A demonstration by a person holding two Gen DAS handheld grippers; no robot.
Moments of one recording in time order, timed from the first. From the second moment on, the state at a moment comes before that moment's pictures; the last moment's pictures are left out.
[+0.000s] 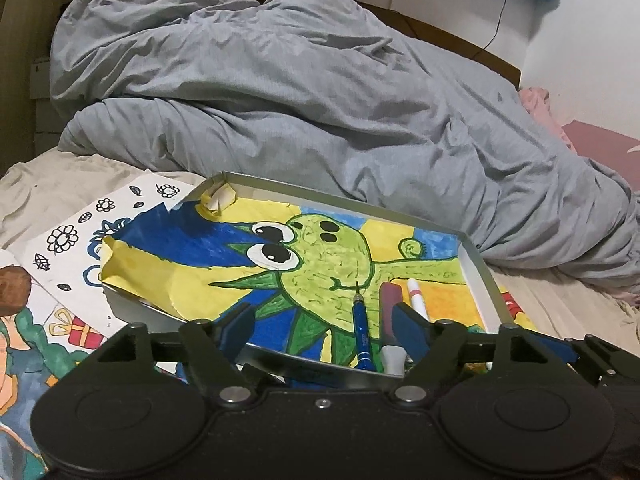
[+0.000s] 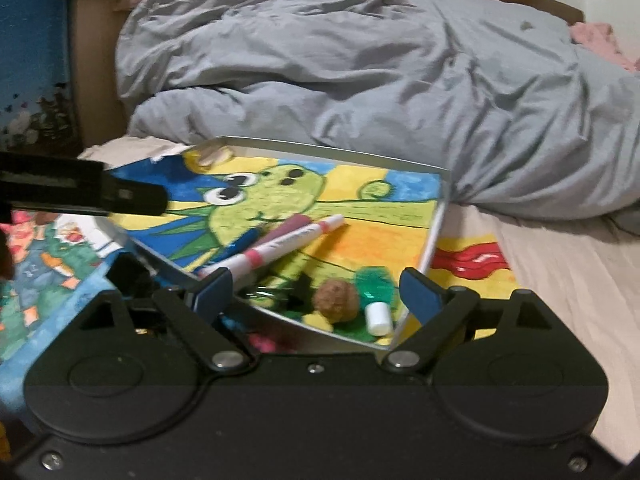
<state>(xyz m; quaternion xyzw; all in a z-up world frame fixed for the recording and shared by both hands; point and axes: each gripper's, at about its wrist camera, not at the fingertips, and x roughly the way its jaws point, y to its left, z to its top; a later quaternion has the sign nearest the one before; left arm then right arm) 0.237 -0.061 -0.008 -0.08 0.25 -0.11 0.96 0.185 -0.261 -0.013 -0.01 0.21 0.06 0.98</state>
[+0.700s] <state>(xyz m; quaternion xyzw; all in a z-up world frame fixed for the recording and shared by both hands) 0.182 -0.033 0.019 -0.09 0.25 -0.08 0.96 0.175 -0.256 0.002 -0.01 0.19 0.05 0.98</state>
